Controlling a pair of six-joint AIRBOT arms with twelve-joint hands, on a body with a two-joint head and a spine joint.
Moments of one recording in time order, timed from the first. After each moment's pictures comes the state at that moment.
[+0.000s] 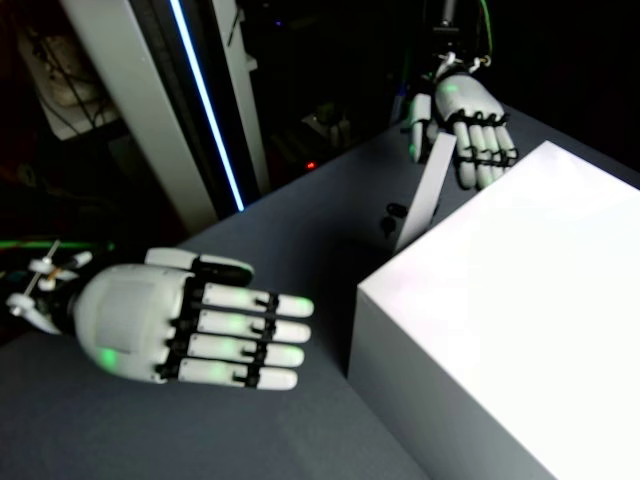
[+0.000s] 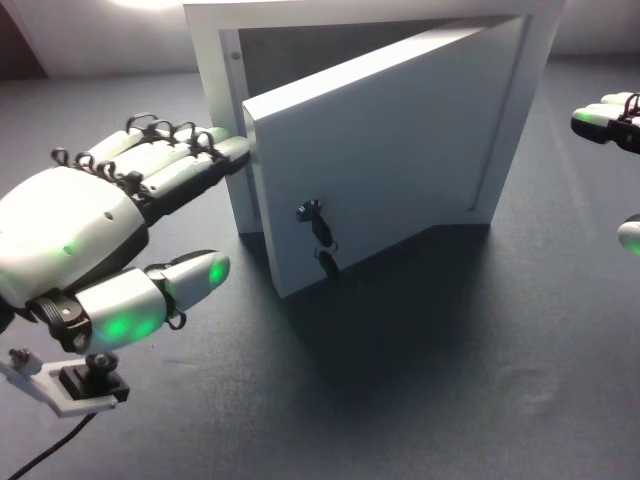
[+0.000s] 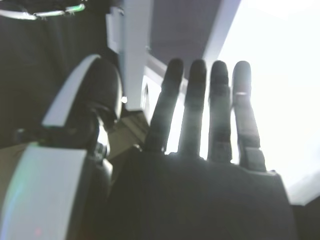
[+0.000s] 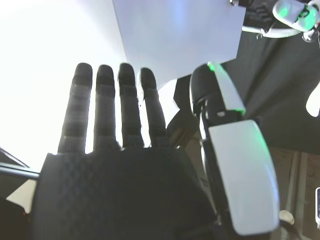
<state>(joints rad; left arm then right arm) 0.92 -0.92 0.96 -0.09 -1.17 0.84 -1.08 -0.96 1.21 0.07 1.35 -0.39</state>
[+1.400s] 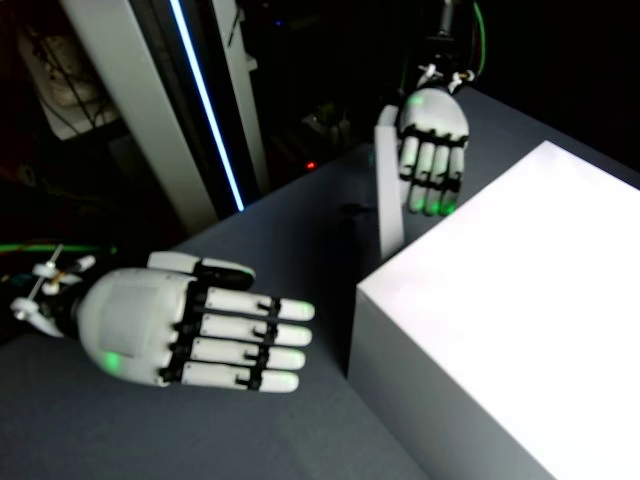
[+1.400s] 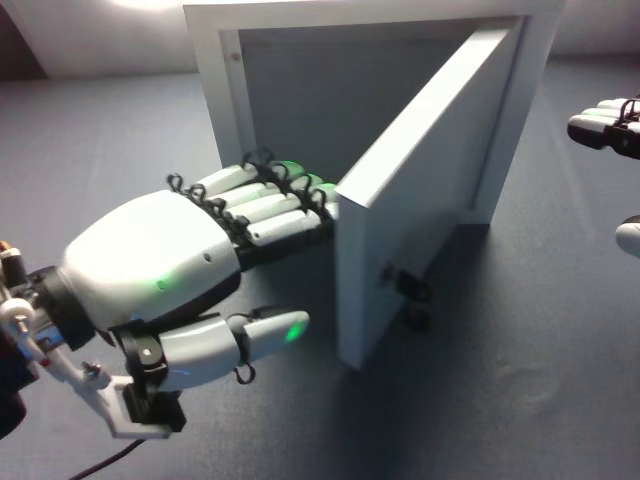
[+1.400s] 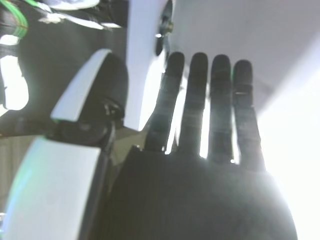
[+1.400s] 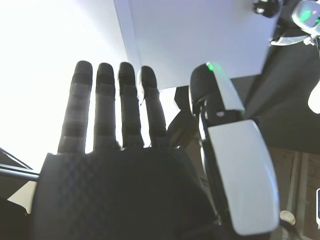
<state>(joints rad) 0.80 -1.00 0.99 0.18 -1.00 0.73 -1.08 -0.98 1.22 0.07 1.35 -0.38</state>
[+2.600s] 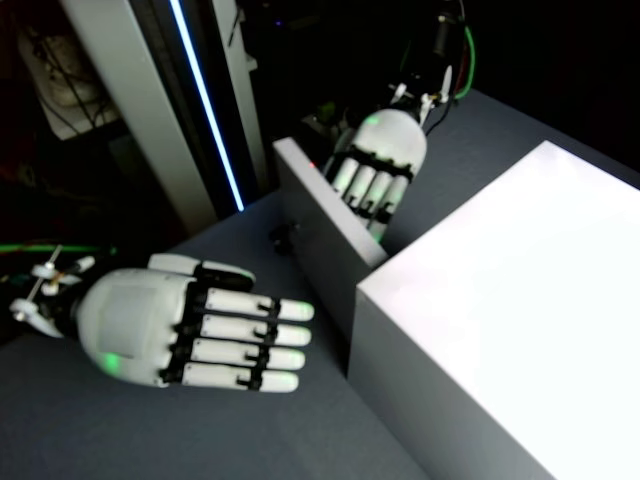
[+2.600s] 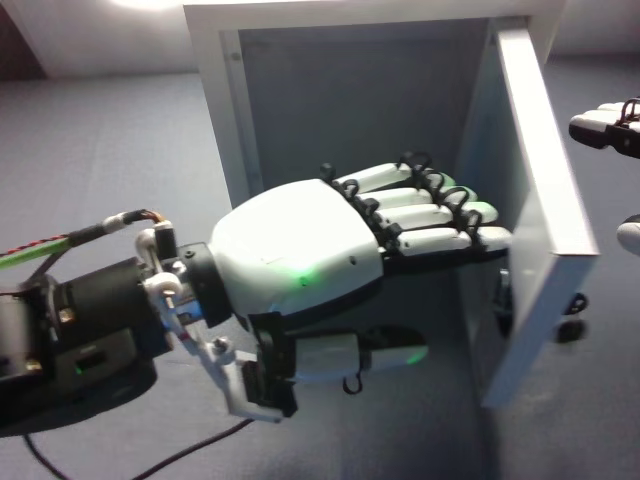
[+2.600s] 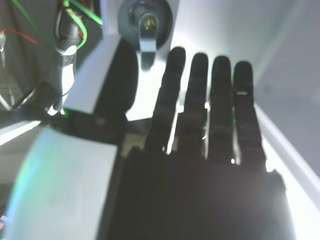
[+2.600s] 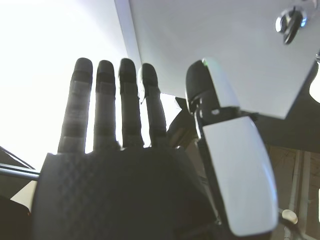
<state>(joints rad) 0.60 -1.17 1.07 0.40 -0.88 0.63 -1.08 -0.98 1.22 0.08 1.35 -0.37</state>
